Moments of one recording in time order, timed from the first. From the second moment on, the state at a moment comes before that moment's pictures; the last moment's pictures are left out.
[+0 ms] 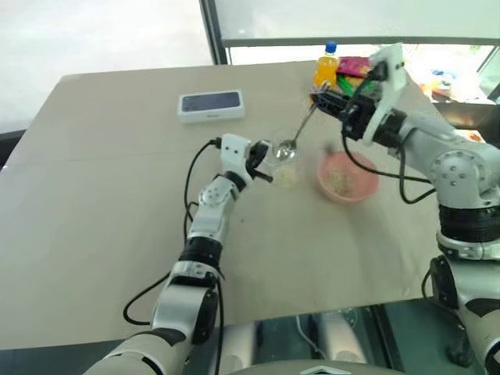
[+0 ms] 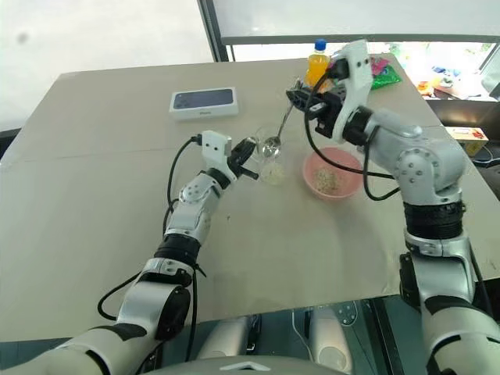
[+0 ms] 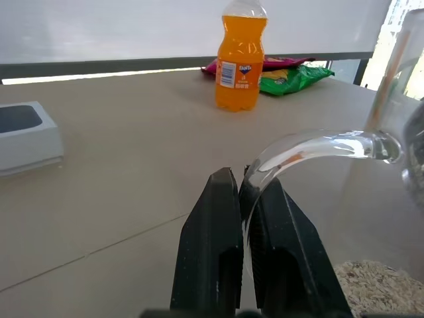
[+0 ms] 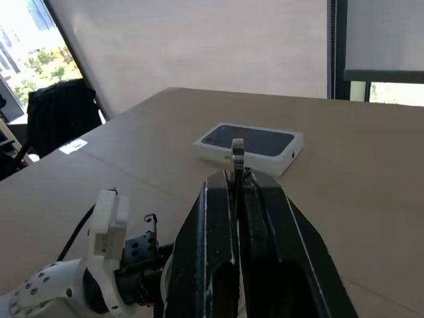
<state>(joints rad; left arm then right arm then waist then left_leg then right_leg) -0.66 0.12 0.03 0.56 -0.15 -0.10 -0.44 -0.87 -0.45 0.01 -0.06 0.79 0.83 0.39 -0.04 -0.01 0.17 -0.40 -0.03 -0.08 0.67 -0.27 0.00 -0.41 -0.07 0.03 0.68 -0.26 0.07</state>
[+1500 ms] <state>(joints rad) -0.39 0.19 0.03 0.13 -0.21 -0.01 -0.48 -0.81 -0.44 -0.11 -0.11 0.65 0.79 0.46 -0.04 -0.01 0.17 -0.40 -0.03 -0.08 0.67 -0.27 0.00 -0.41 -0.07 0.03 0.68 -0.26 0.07</state>
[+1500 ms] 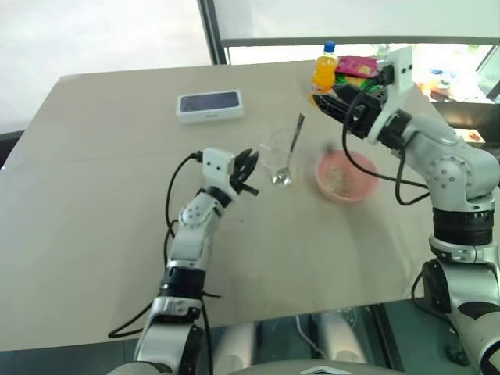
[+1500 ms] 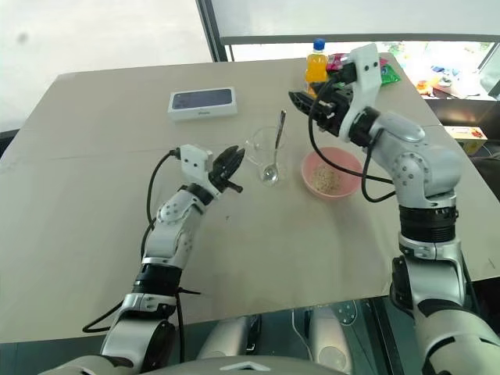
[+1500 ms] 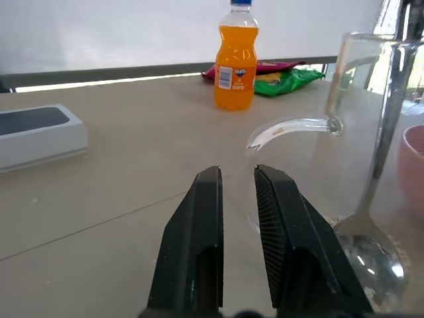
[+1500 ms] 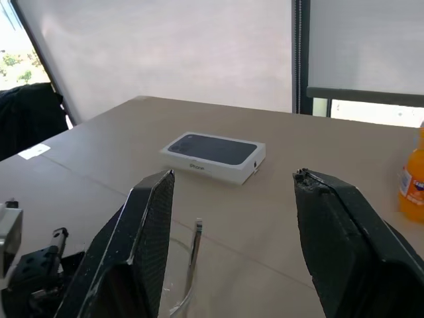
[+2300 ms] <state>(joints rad) 0.47 0.35 0.16 -0.42 -0.27 0.07 -0.50 0.39 -0.53 -0.22 -0.40 0.44 0.31 0.74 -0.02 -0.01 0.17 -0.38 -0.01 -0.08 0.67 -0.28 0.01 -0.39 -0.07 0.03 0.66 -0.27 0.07</state>
